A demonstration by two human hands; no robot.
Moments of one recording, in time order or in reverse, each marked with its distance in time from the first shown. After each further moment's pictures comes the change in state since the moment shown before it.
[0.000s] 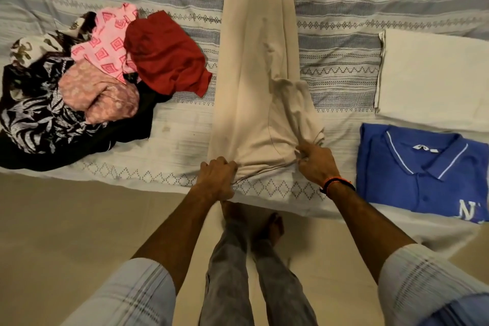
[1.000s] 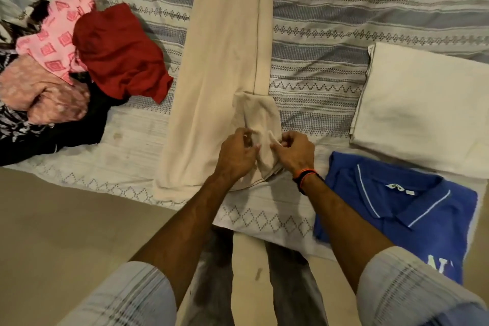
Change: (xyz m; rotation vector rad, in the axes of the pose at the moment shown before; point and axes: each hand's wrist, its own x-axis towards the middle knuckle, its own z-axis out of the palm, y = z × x) left_hand 0.106 0.146 -0.081 -0.974 0.440 -0.229; right_hand 0.103 0.033 -0.050 0.353 0.050 0.124
